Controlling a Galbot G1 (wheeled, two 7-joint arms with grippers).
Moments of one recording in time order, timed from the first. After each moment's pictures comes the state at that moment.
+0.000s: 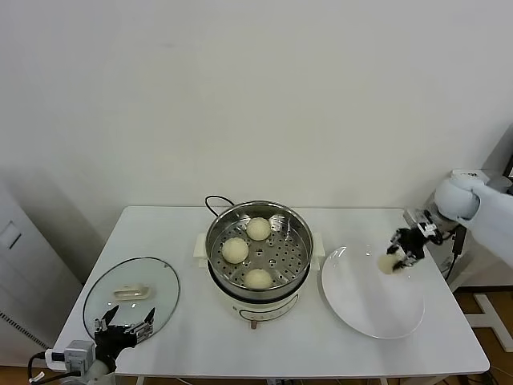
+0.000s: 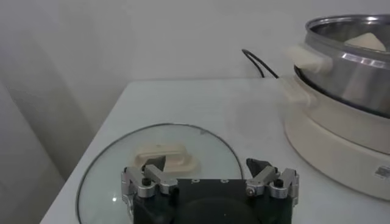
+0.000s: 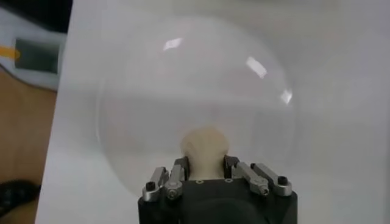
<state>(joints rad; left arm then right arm) 1.69 -1.00 -0.56 -2.14 -0.55 0.38 -0.25 0.40 0.54 -1.13 1.25 0.20 -0.02 -1.21</state>
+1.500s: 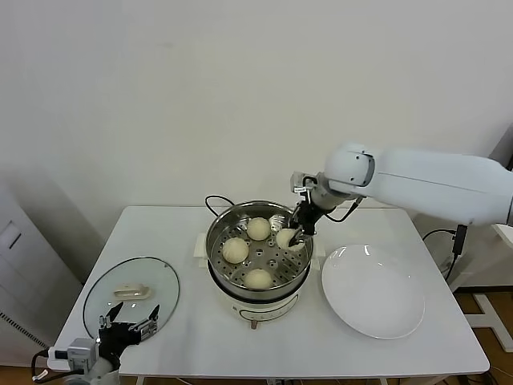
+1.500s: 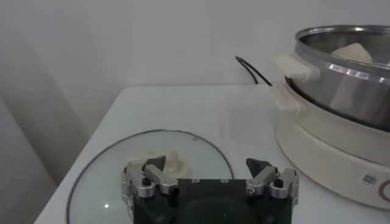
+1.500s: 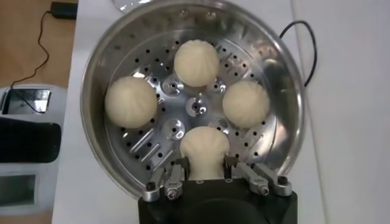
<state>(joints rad) 1.67 -1.01 -0.55 -2.16 -0.55 0.38 -0.24 0.74 0.94 -1.54 1.48 0.83 -0.52 -0.78</state>
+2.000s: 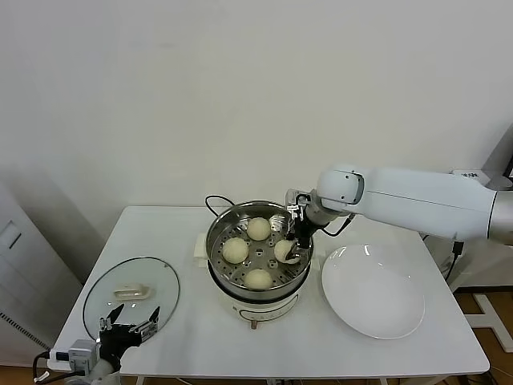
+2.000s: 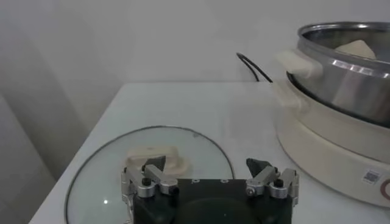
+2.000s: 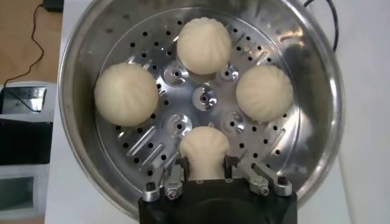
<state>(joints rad) 1.67 -1.01 -0.55 -2.15 -0.55 0.37 -0.24 0.64 0.94 -1.51 1.47 0.80 -0.54 -0.72</state>
